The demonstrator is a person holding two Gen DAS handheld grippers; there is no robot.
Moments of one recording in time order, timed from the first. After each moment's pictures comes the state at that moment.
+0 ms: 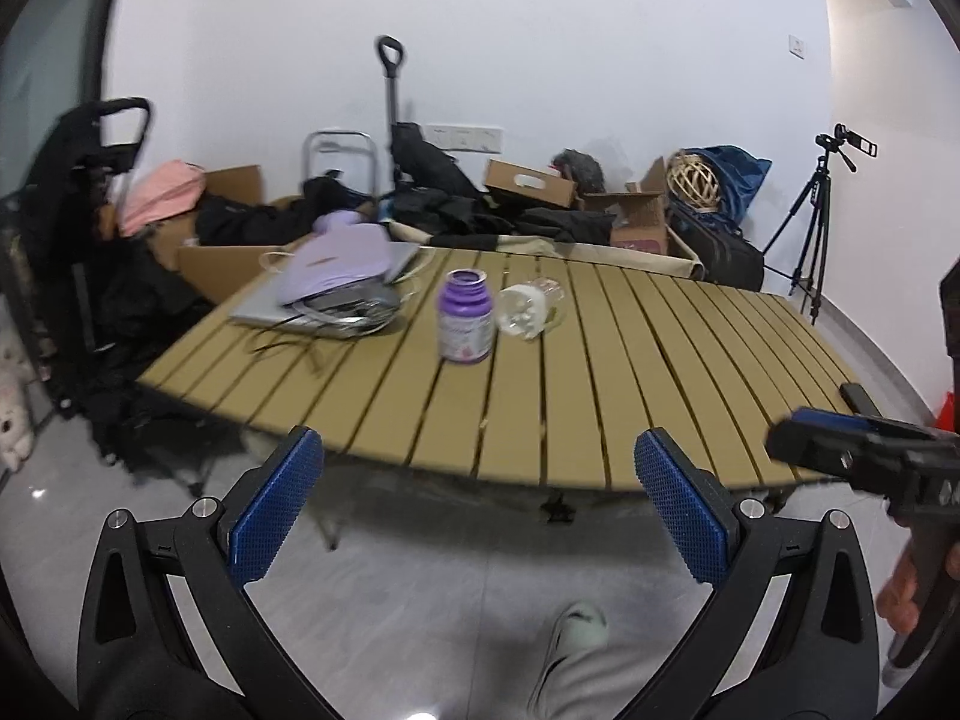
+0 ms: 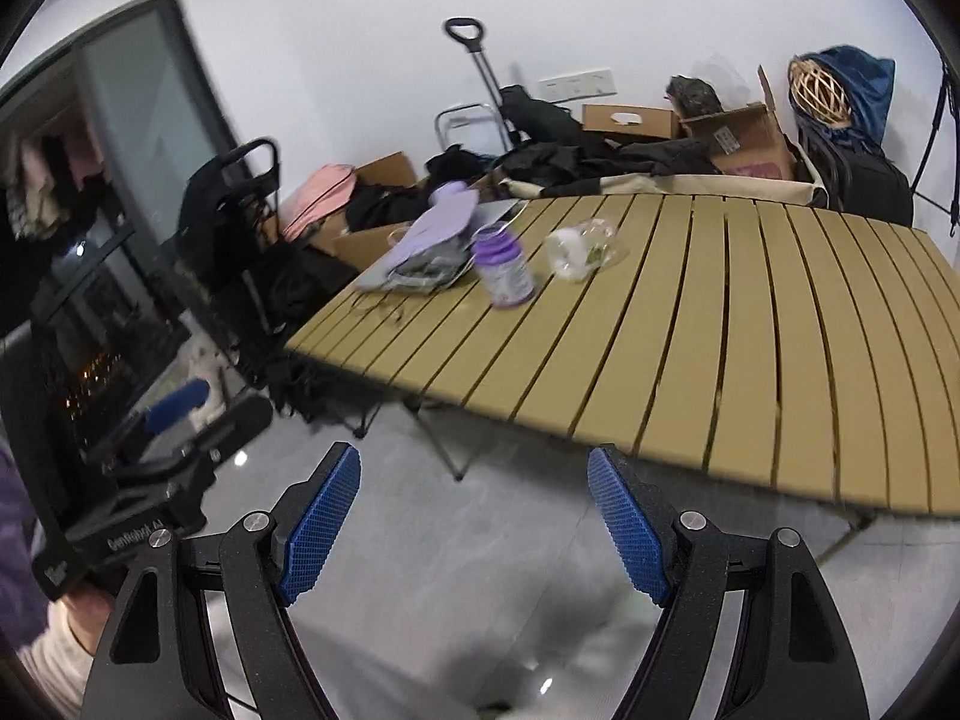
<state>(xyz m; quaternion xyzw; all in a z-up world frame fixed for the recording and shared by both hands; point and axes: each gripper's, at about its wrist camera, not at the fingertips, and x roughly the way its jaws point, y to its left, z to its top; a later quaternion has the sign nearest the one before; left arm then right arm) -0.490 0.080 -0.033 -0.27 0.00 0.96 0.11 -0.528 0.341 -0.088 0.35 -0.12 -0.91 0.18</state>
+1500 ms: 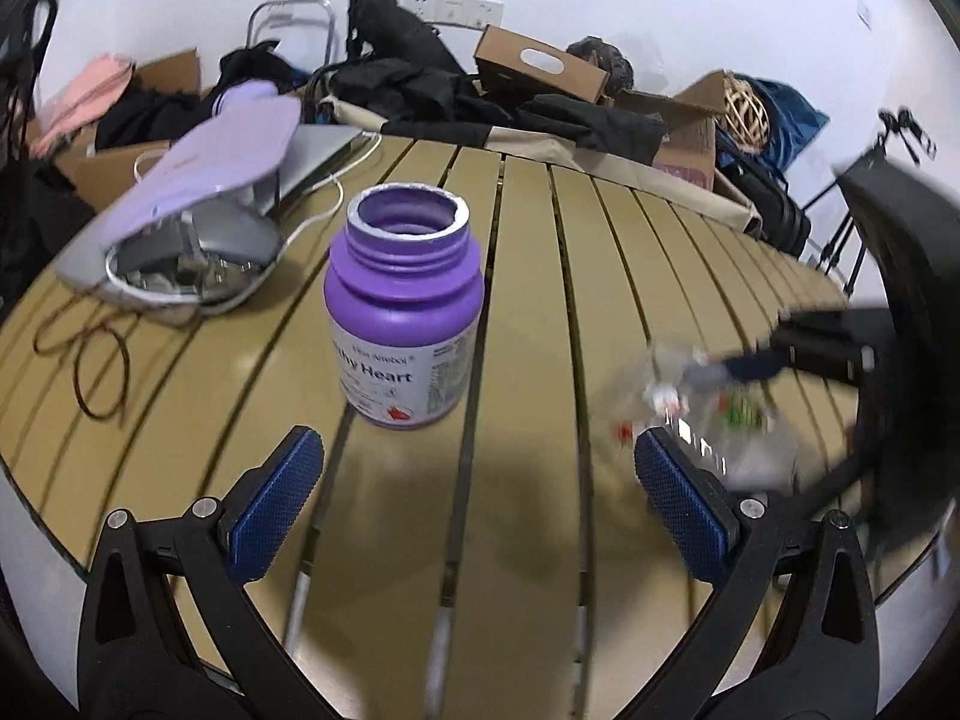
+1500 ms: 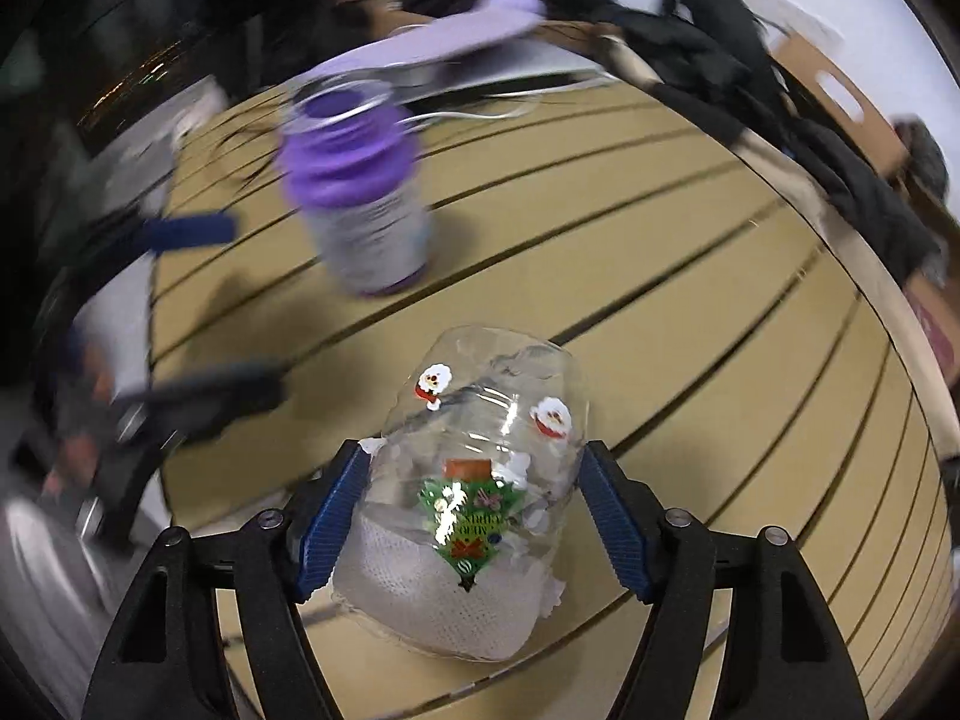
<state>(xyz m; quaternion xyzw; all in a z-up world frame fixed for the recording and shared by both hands) -0.709 0.132 -0.127 -0.40 -0.04 0.91 0.14 -0.792 0.305 -0.185 0.47 0.21 -0.79 0.33</state>
